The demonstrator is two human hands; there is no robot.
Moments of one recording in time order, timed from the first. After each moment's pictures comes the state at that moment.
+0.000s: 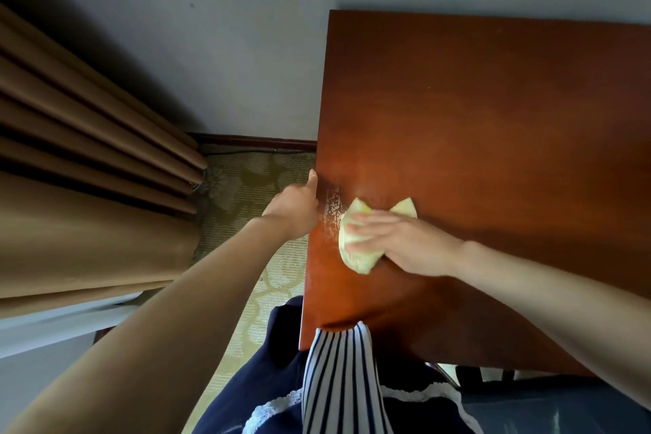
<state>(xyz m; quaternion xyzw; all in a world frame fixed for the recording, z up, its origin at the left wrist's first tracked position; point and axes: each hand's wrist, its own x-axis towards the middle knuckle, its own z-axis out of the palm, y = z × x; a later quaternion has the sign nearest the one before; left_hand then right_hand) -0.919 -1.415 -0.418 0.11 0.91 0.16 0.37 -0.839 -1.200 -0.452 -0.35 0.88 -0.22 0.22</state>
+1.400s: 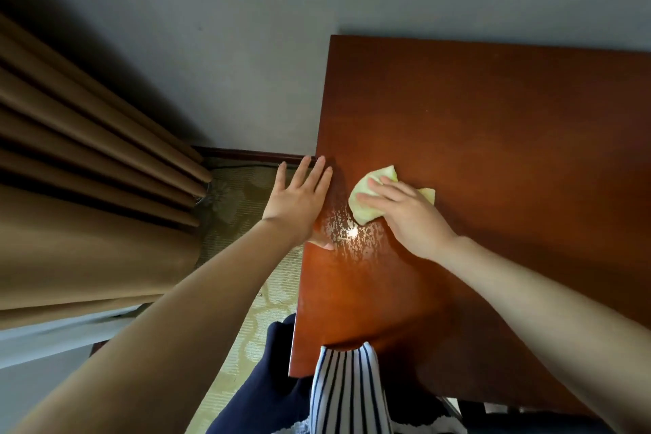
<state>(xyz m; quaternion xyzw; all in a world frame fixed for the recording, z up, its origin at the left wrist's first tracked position) -0.939 -1.396 -0.414 0.27 0.92 -0.15 0.24 -0.886 -1.187 -0.448 -0.17 0.96 -0.21 0.09</state>
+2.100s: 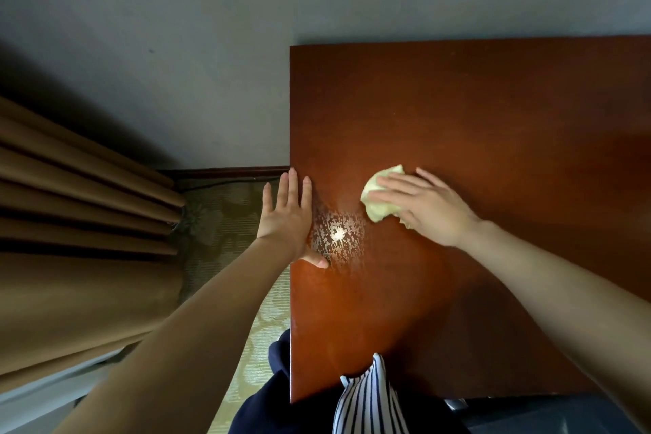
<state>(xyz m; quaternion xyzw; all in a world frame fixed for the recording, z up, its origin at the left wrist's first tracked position) -0.948 -1.377 -0.432 0.25 0.90 -0.17 0.30 -0.884 -1.129 -0.438 -0.15 0.98 -0.08 0.12</state>
